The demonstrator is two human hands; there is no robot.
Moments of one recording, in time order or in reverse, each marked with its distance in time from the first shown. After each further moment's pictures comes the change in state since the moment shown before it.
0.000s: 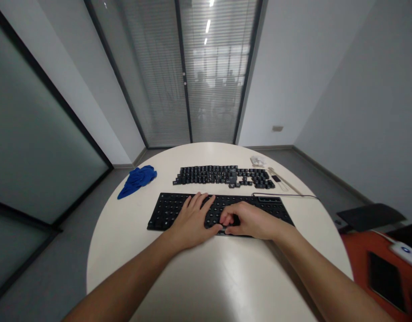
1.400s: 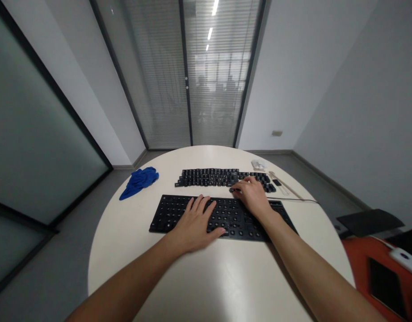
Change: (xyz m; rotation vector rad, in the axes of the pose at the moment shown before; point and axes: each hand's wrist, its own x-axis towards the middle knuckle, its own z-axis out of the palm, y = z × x) left_hand -0.013 -0.011 -0.009 0.066 -0.027 0.023; right_hand 0.044 0.048 -0.013 -0.768 0.531 0.213
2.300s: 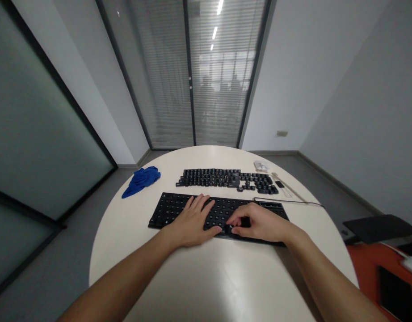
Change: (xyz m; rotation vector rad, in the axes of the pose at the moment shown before) left_hand 0.013 0.008 -0.016 -0.022 -0.166 -0.010; right_hand -0.045 -0.013 -0.060 0.741 -0.517 -0.240
